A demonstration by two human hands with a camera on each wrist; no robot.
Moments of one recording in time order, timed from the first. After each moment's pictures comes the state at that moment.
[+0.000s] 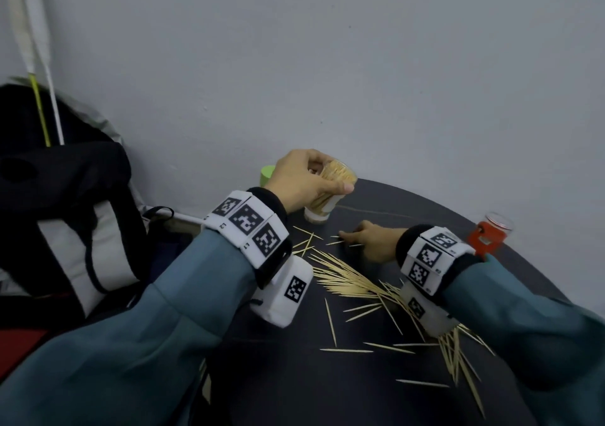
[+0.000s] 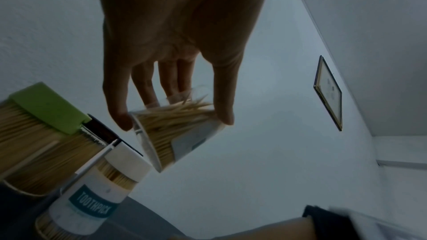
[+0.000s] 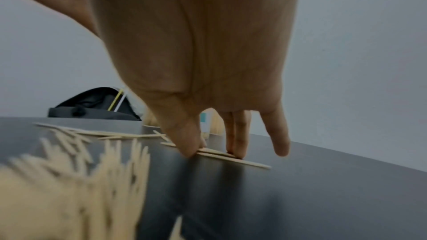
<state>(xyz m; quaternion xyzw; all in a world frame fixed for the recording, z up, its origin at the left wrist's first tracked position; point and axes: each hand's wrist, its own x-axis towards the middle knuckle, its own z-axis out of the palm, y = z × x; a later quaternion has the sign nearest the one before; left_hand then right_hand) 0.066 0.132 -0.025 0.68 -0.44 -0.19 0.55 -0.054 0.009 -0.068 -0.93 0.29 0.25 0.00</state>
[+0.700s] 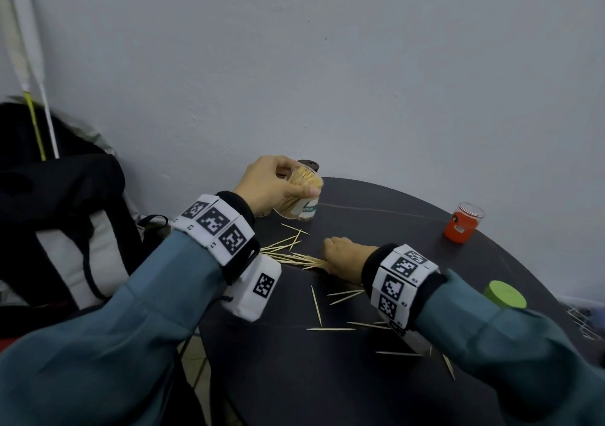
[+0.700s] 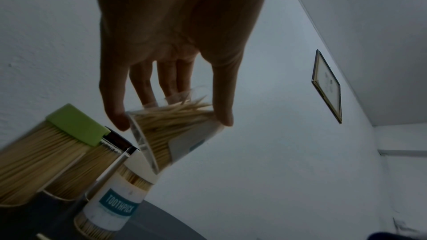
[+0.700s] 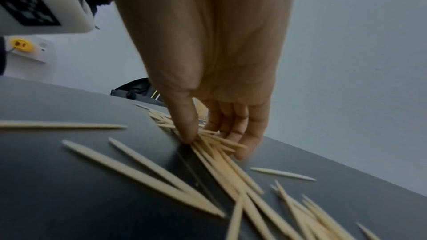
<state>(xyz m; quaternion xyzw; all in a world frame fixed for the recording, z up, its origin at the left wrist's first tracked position) 0.066 0.156 -0.026 0.70 -0.43 -0.18 0.54 -0.068 0.073 -0.071 -0.94 0.26 0.20 -0.03</state>
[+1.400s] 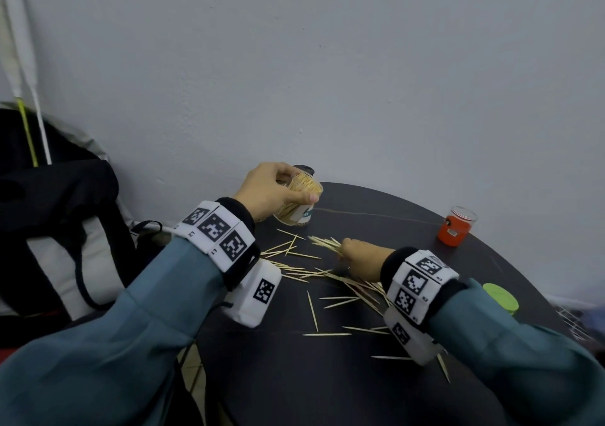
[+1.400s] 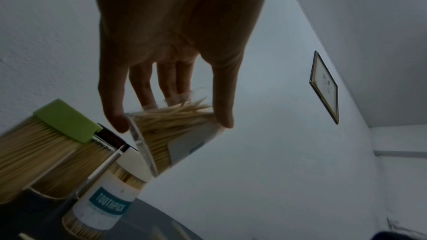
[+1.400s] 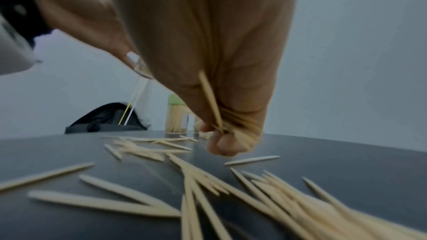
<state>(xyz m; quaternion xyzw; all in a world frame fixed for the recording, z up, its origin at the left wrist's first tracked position) 0.063 0.151 -0.027 0.70 -0.44 -0.18 0.53 -0.092 0.053 -0.064 -0.93 0.32 0.14 0.08</state>
